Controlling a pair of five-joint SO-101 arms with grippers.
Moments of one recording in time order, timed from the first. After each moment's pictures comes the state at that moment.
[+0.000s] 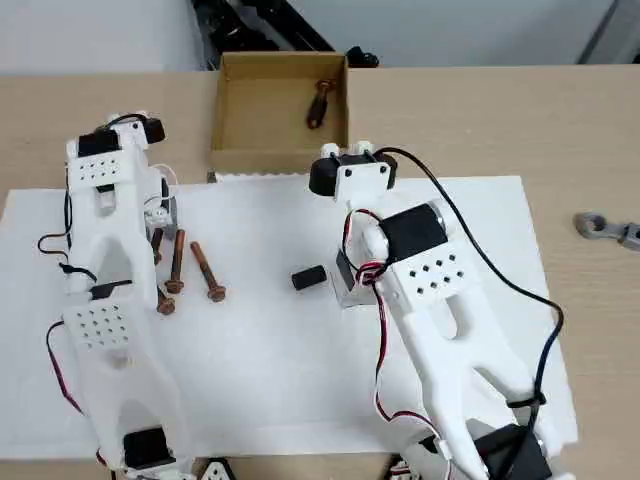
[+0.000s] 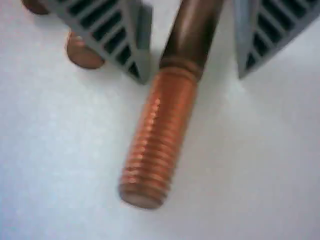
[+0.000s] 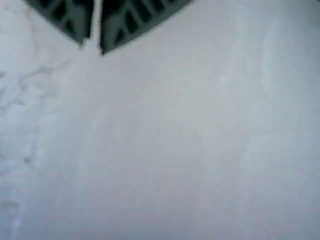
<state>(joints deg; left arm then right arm) -16.0 48.7 -39.5 96.6 1.2 -27.1 -19.1 12.7 95.0 -10.4</state>
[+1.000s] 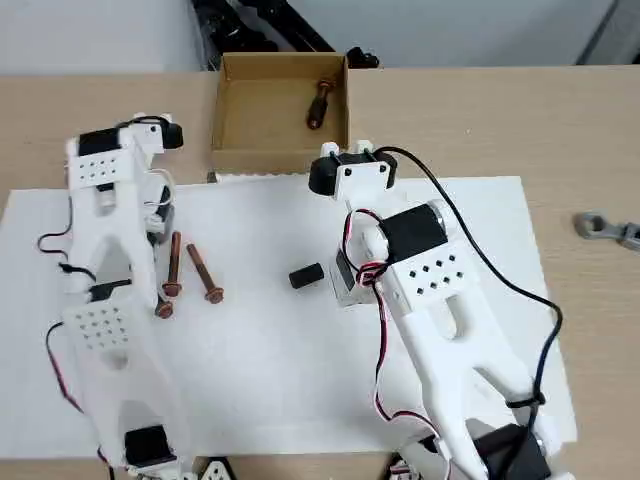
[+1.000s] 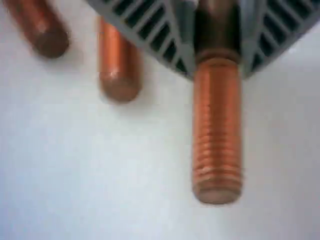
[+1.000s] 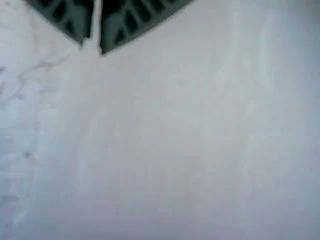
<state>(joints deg) -16.8 42.3 -35.6 98.7 -14.2 -27.1 -19.1 12.7 94.5 -10.4</state>
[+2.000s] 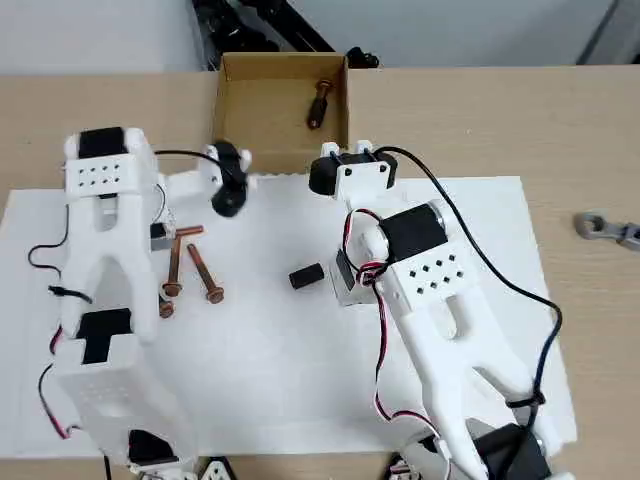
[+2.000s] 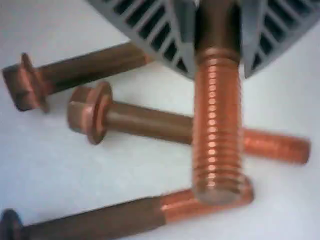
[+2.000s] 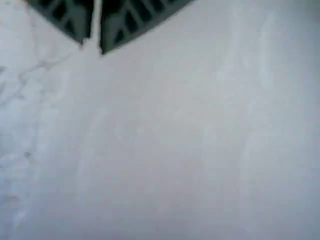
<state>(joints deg) -11.1 20.3 -15.9 98.9 -80.9 -27.1 -19.1 12.7 94.5 -10.4</state>
